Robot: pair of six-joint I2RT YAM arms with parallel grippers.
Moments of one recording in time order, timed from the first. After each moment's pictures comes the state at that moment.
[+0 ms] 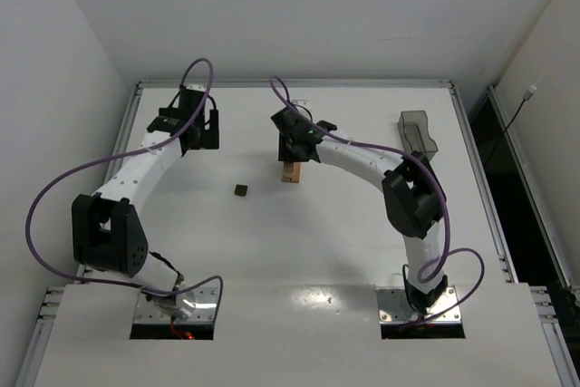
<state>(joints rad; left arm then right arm) -0.18 1.51 1.26 -0.60 -0.40 -0.14 0.72 2.02 1.58 -0.49 0.31 0.62</state>
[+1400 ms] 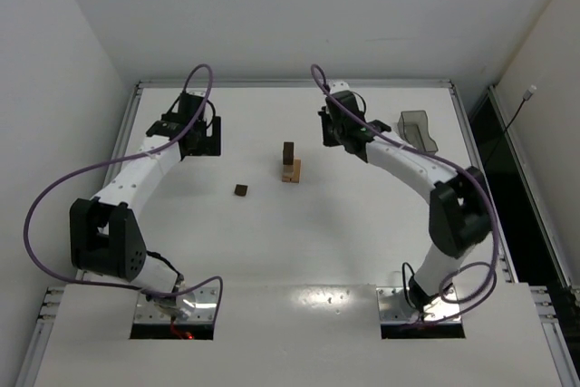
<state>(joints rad) -0.18 1.48 1.20 -0.62 -0.33 -0.14 0.53 1.66 1.27 -0.23 0.24 0.22</state>
